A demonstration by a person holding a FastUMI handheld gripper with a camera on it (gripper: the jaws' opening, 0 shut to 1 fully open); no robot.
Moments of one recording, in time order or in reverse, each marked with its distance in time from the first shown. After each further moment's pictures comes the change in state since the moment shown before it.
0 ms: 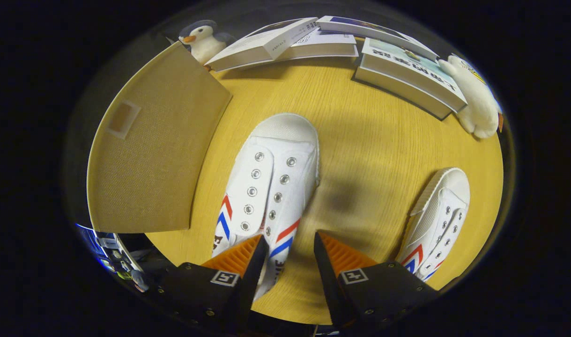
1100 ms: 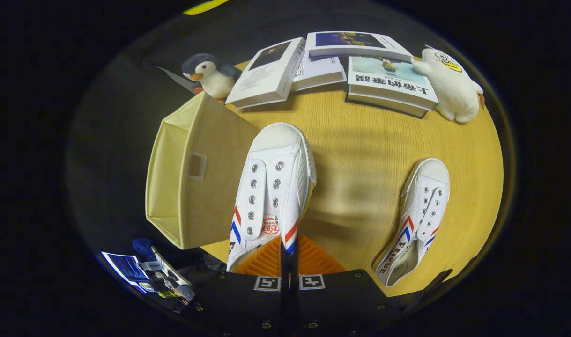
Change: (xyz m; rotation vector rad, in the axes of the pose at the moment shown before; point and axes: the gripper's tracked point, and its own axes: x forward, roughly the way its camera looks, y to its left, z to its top) arm -0.106 0.046 0.023 0.185 -0.042 0.118
